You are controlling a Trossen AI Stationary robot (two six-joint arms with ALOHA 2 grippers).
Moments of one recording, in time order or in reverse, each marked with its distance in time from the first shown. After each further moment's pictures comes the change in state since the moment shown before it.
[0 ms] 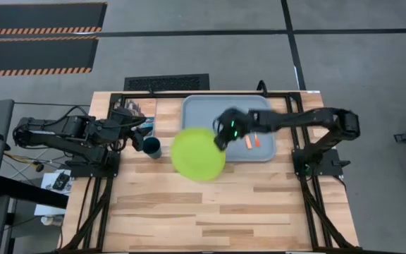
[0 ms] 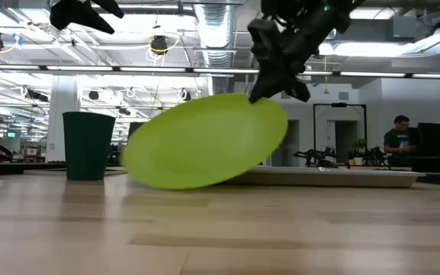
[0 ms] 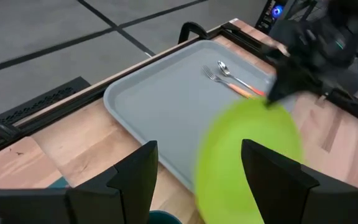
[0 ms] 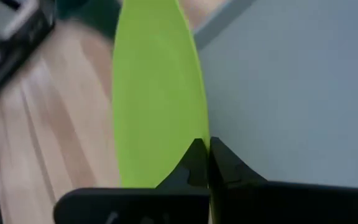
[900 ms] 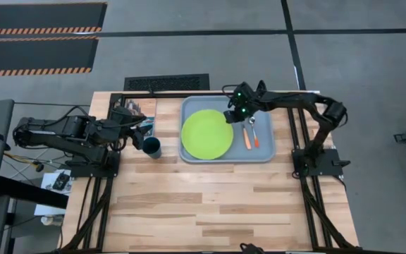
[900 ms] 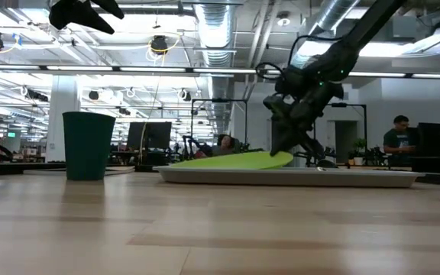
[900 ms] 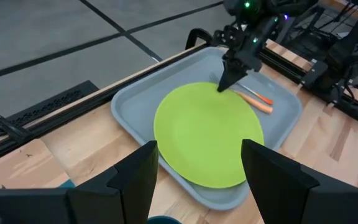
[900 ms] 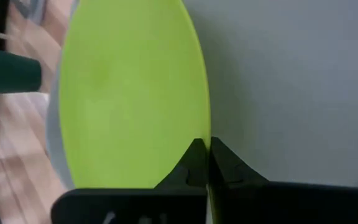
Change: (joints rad) left arm 0.000 0.000 0.000 0.000 -0.039 -0.008; right arm -0.490 0.199 -0.130 0.148 -0.379 -0.078
